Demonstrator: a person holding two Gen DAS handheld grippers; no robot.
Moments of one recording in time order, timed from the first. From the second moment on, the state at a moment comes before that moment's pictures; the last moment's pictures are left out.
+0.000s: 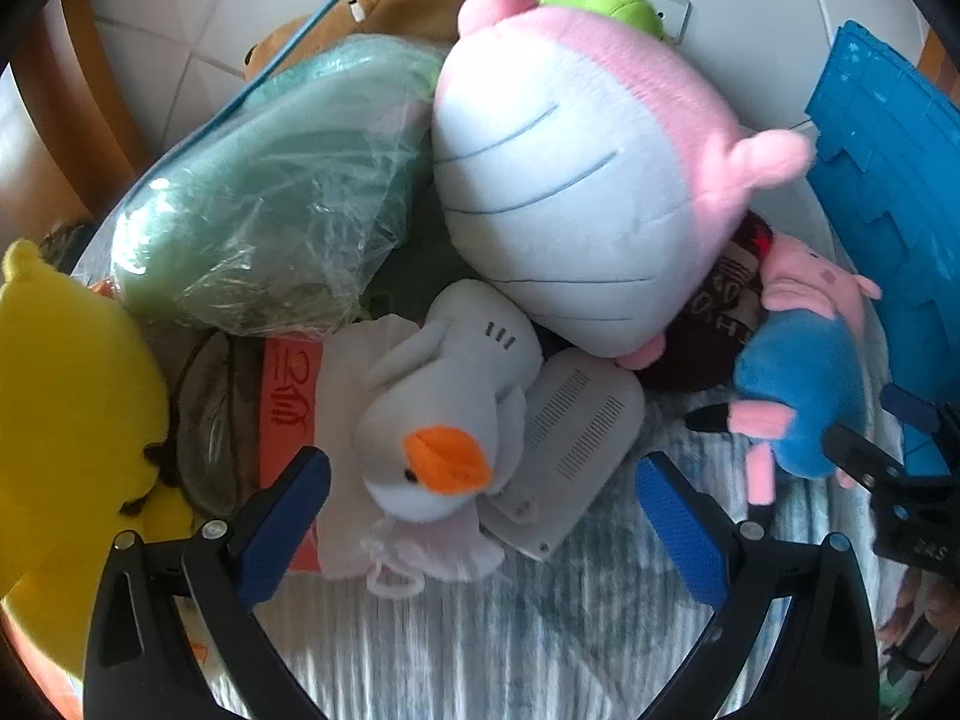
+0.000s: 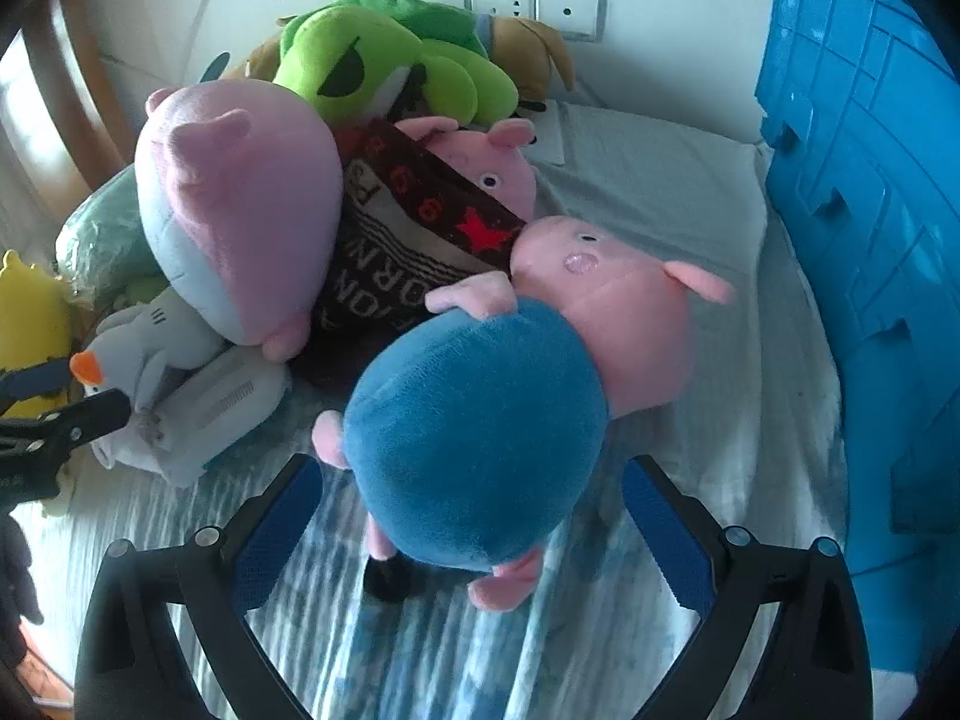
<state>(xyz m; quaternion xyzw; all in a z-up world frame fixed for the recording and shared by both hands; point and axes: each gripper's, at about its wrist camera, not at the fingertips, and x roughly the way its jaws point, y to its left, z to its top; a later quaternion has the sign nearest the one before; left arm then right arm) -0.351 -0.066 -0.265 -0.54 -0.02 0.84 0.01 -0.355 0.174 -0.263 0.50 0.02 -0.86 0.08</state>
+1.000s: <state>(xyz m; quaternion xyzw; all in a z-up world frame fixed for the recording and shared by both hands) -0.324 -0.090 -0.234 -0.52 -0.03 0.85 0.01 -0.389 0.155 -0.304 0.52 0.05 -0.85 0.05</state>
